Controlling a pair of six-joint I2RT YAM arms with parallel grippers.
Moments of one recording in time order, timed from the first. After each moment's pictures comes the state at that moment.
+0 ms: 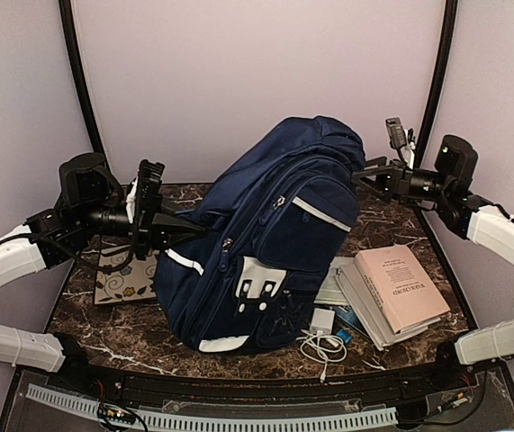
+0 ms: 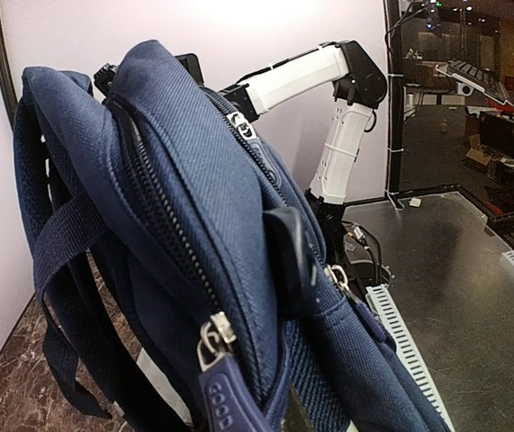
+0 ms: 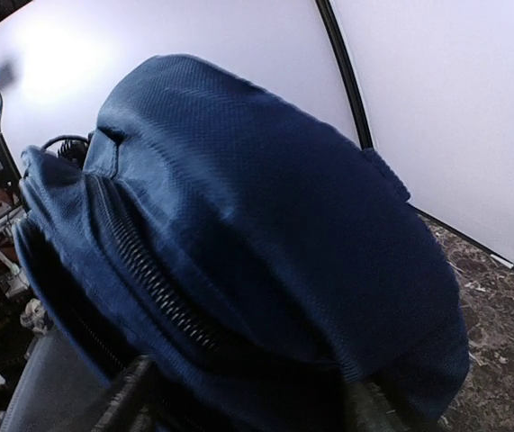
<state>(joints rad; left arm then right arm) -0.70 1.04 0.93 -0.03 0.88 0.24 0.26 1.18 0.92 0.29 -1.14 0.35</state>
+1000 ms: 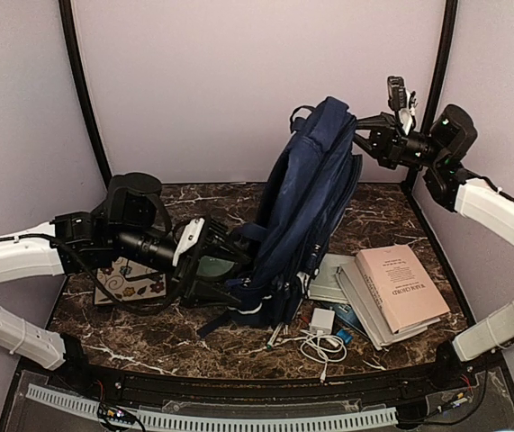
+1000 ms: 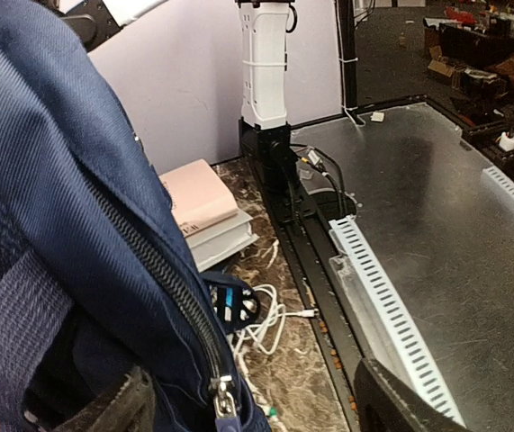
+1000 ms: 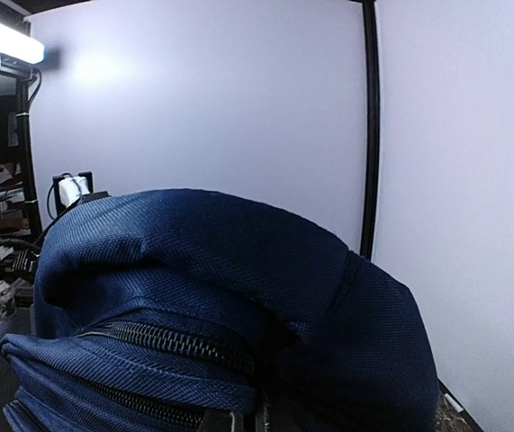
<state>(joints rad) -1.00 1.19 1.02 -0.23 0.65 0.44 0.31 1.35 1.17 0.57 -1.11 0.35</state>
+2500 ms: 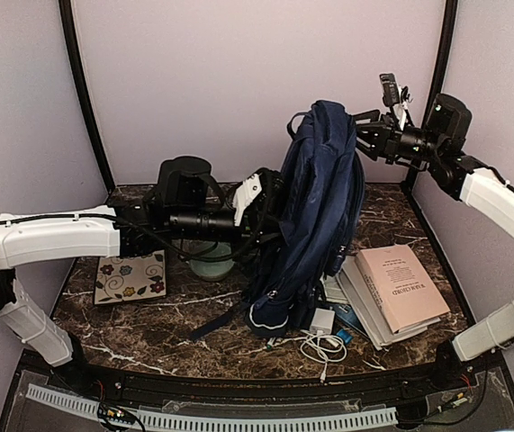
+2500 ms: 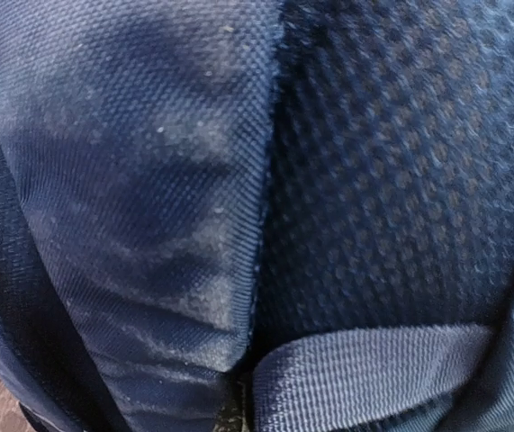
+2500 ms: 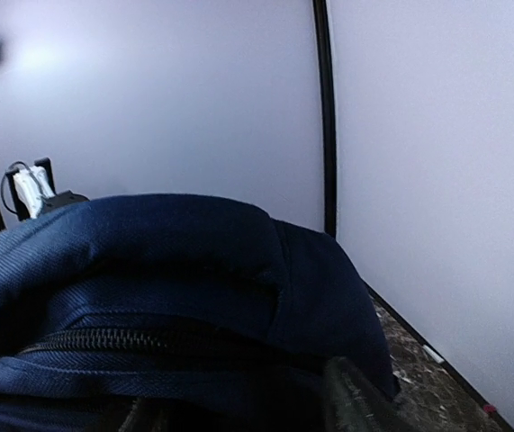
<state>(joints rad) -0.98 1.52 1.21 0.03 0.38 0.20 0.31 1.36 1.27 0.23 -1.07 0.17</state>
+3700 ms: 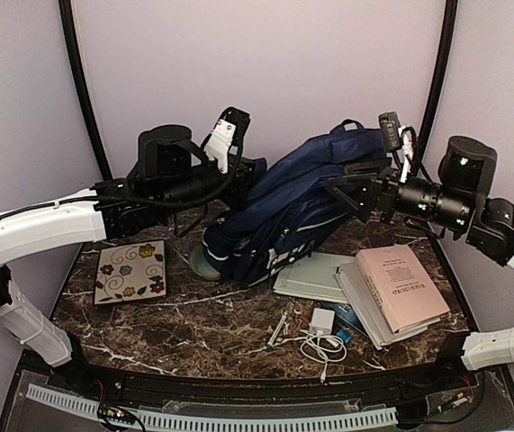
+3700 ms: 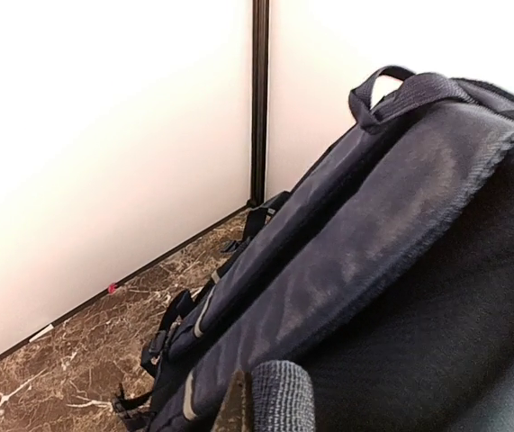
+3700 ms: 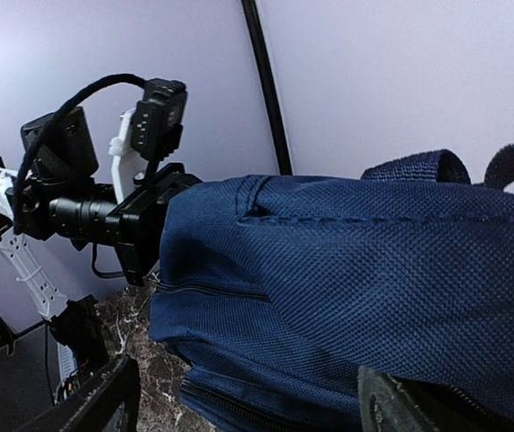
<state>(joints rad) -0.98 1.48 1.34 0.01 -0.11 -0.05 0.85 0.93 1.07 -0.22 -0.18 0.17</state>
